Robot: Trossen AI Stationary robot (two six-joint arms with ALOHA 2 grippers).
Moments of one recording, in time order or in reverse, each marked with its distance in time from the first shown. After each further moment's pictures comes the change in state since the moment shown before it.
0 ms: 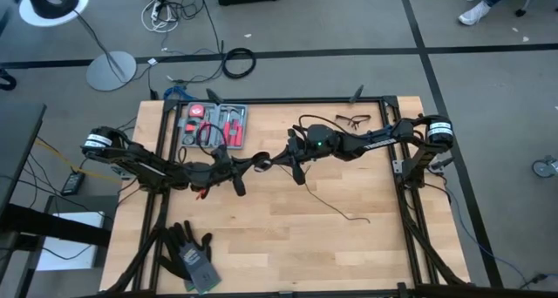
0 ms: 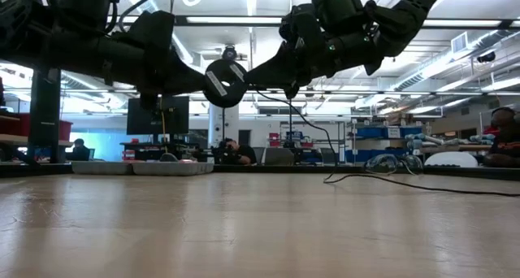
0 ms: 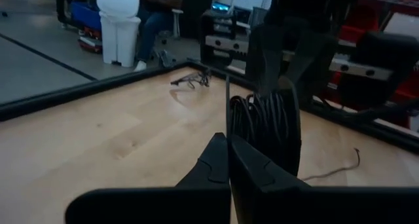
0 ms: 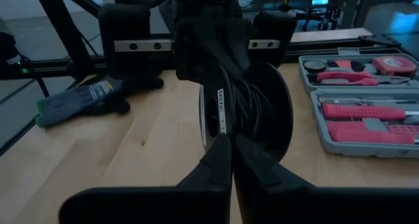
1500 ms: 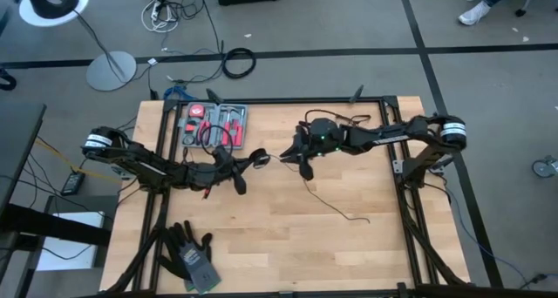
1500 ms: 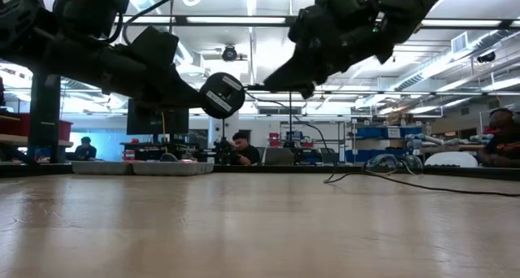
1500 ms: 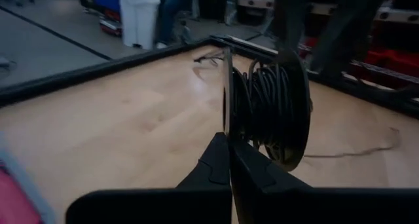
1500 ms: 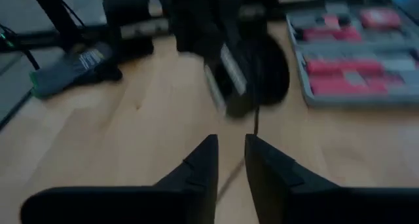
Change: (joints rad) left arm 0.024 0.000 0.000 -0.120 -0.032 -0.038; right arm -0.042 -0.120 0.001 -0.290 -0.009 -0.023
